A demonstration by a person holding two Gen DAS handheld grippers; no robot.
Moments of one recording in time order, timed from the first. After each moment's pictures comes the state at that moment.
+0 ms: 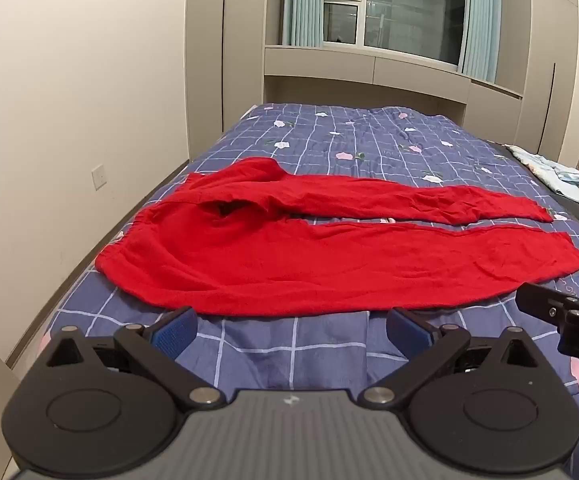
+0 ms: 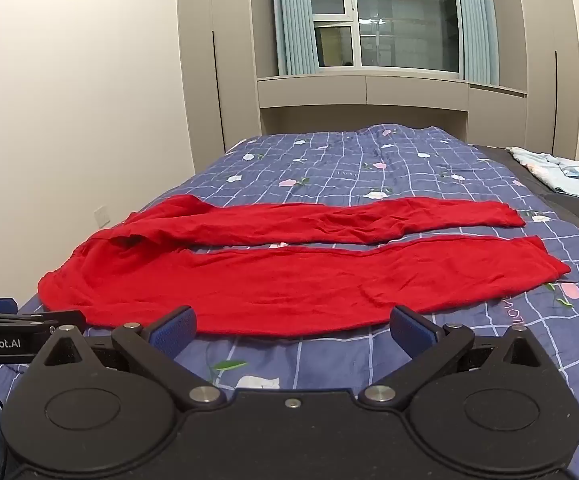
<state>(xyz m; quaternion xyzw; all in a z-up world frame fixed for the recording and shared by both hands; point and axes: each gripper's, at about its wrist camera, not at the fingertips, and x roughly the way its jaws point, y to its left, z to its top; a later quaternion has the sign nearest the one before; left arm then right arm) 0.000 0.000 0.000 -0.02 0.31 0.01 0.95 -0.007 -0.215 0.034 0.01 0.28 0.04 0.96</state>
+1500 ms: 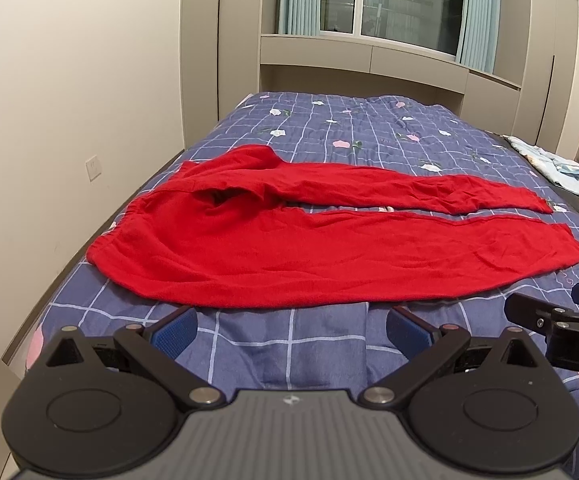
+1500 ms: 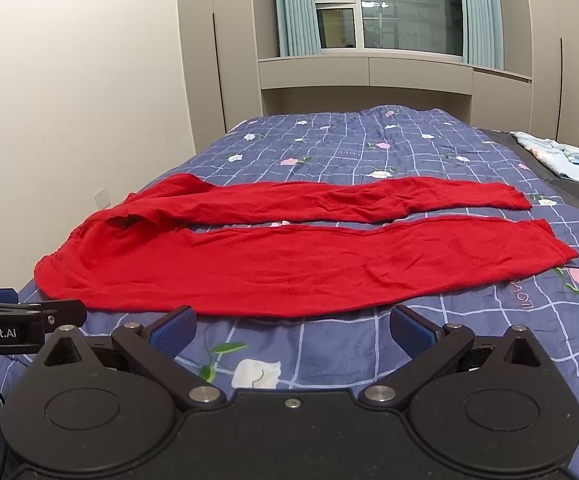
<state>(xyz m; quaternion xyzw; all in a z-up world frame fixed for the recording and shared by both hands) 0.005 -0.003 -0.012 -0.02 0.33 0.00 0.94 0.004 -0.215 0.025 0.01 0.31 0.04 0.95</state>
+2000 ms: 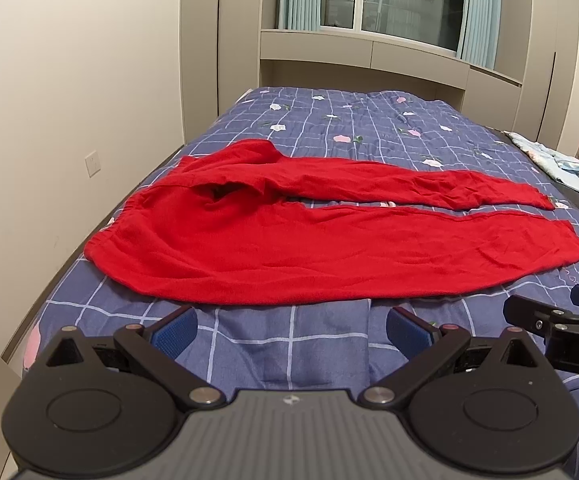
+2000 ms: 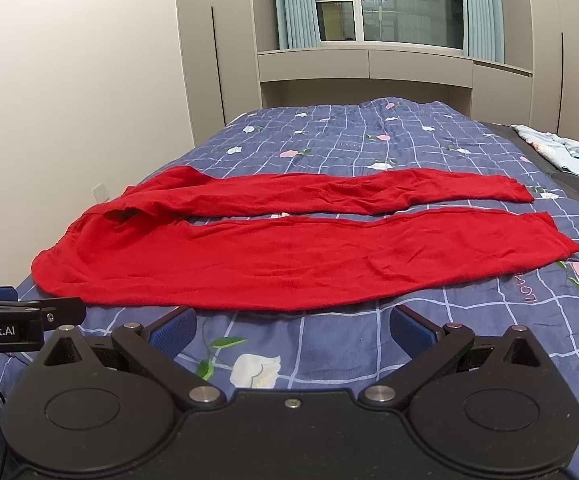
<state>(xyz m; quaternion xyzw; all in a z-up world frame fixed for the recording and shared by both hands) 0.011 -0.001 -0.013 -0.02 0.34 0.00 0.94 0.009 -0.215 0.019 0.01 0.32 0.04 0.95</state>
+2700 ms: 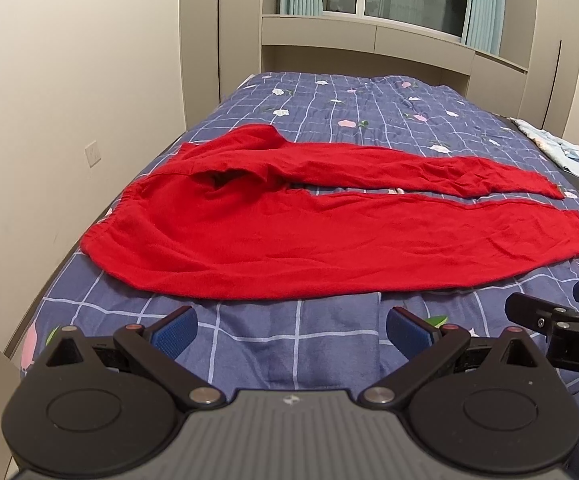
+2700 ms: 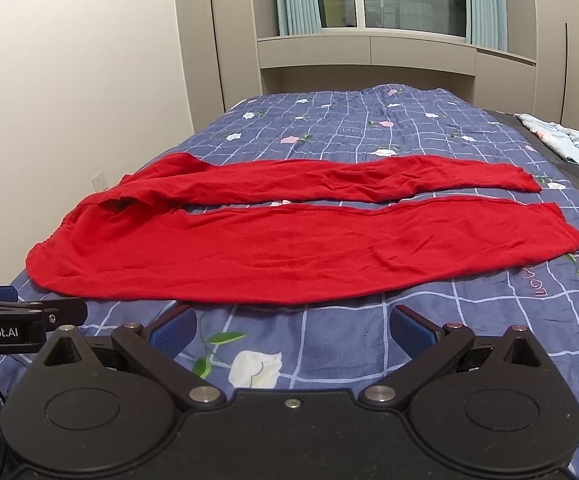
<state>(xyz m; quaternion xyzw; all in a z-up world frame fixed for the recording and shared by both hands) 0.028 0.001 -0.020 -0.01 0.36 0.00 0.93 0.023 -0.212 0.010 0.01 0.34 0.04 0.94</state>
